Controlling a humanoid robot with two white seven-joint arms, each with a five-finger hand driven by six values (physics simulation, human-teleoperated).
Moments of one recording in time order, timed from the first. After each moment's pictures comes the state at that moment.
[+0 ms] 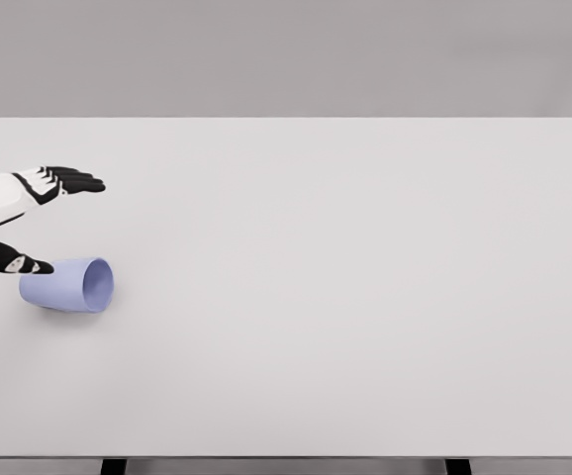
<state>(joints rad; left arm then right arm) -0.11 1.07 -0.16 -1.68 0.07 -0.61 -0.45 0.01 0.00 -0.07 -0.01 0.08 -0.06 0.08</state>
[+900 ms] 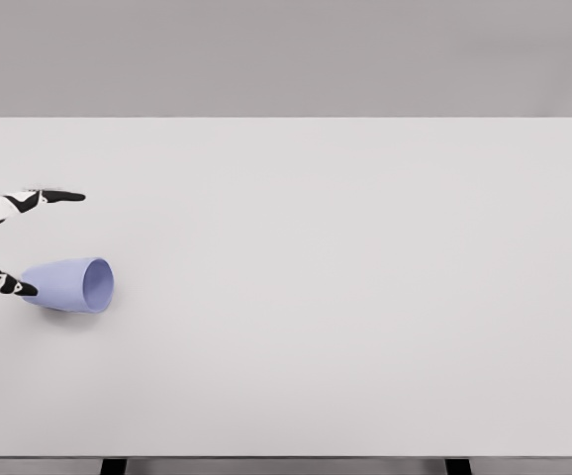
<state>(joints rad) -0.06 1.32 -0.34 -1.73 0.35 -0.46 -0.33 0.01 0.00 -0.07 -0.01 0.08 -0.06 0.08</state>
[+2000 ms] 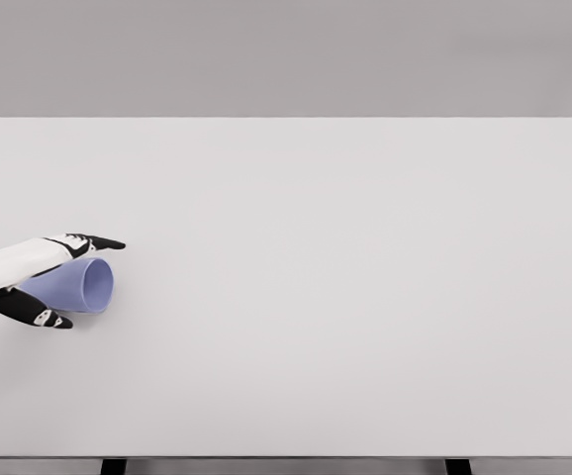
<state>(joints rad) -0.07 1.15 -0.41 -1.73 0.06 -0.36 -0.33 0.01 0.00 -0.07 -0.01 0.08 -0.06 0.08</state>
